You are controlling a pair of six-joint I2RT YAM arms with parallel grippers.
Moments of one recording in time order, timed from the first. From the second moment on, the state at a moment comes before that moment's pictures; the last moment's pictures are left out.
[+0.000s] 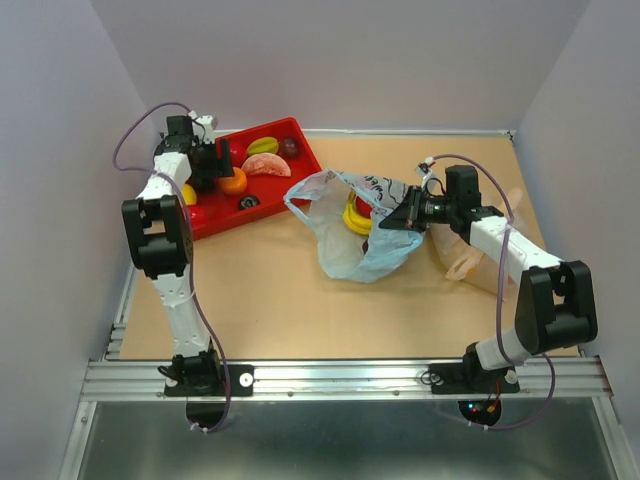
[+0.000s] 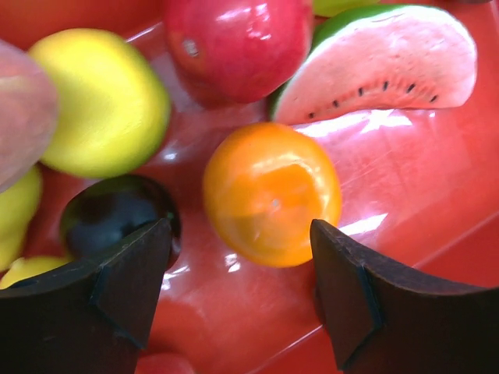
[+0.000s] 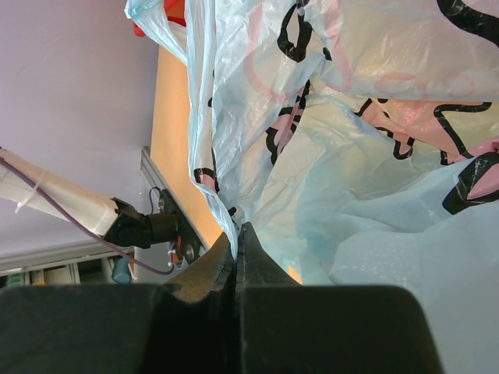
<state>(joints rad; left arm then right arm) 0.11 2.12 1.77 -0.50 0.30 0.06 0.16 1.49 0.97 -0.13 -0.88 0.58</state>
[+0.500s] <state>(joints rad) 0.11 2.27 1.81 -0.46 0.39 -0.02 0.16 1.49 0.97 -0.13 -0.88 0.58</state>
